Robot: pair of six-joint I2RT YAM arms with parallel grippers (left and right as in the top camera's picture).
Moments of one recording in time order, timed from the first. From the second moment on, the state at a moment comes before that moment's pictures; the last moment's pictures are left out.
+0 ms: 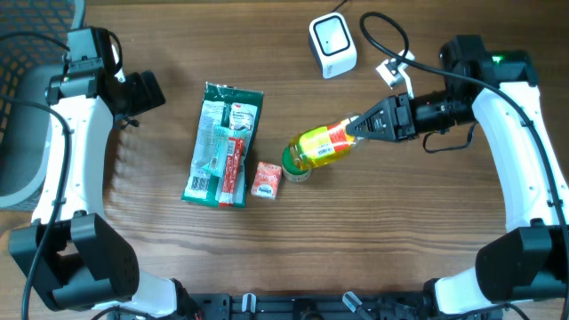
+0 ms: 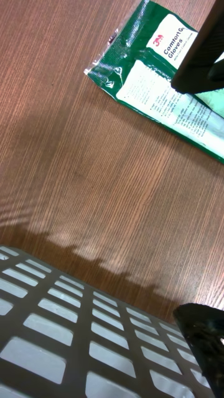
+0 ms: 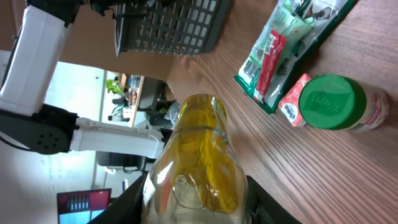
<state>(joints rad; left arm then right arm) 0.18 1.69 1.44 -0.88 -0.07 -0.23 0.04 1.68 1.57 -1.52 -1.16 -0.39</state>
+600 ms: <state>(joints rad) 0.18 1.69 1.44 -0.88 -0.07 -0.23 0.04 1.68 1.69 -1.28 -0.41 0.06</state>
